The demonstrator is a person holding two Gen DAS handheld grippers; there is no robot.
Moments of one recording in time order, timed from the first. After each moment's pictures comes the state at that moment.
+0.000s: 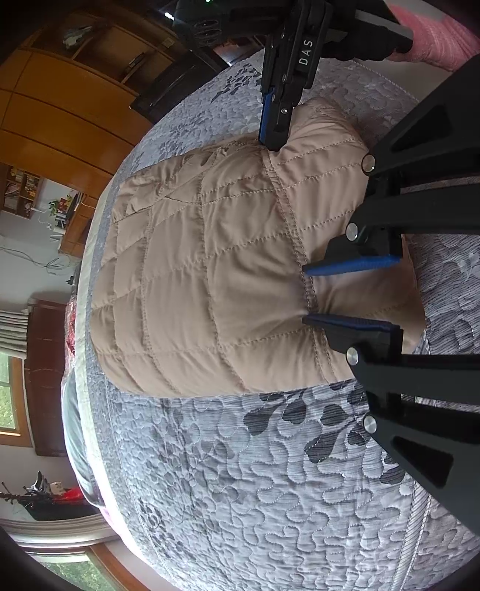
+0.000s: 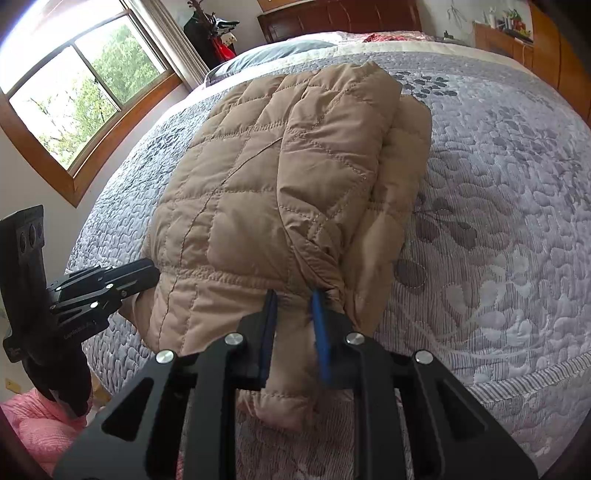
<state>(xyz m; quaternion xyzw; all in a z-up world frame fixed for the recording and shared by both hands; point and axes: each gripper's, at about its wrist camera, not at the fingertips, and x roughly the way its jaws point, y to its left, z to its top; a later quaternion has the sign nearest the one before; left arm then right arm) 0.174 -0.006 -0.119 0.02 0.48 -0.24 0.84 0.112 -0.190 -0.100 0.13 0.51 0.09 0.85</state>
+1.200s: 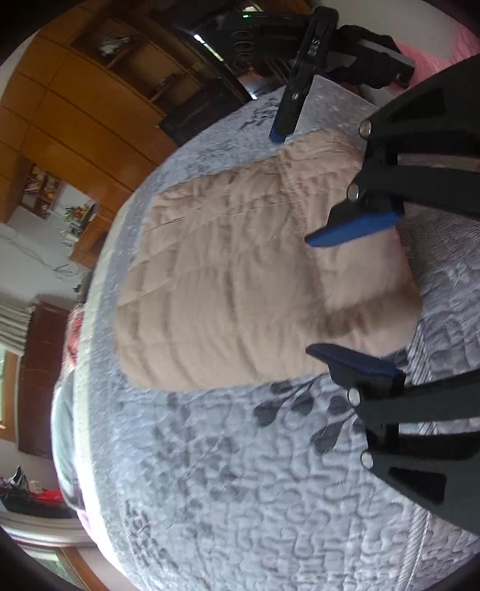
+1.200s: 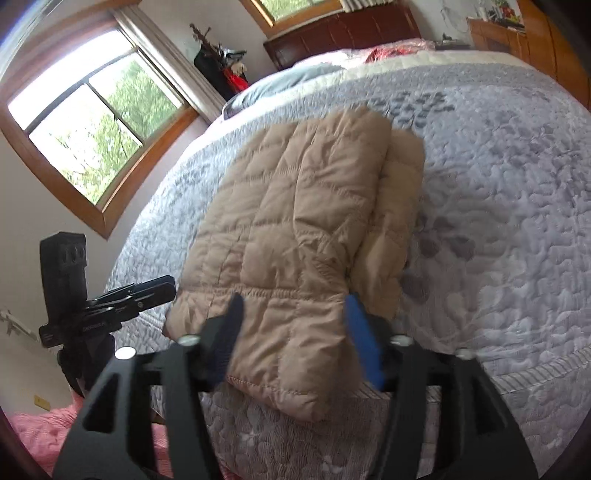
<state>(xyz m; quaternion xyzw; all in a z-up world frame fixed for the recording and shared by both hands) 0.184 0.032 -0.089 -0.05 0.47 -0.28 0.84 0.098 -0.224 -0.067 0.20 0.45 0.12 0.86</state>
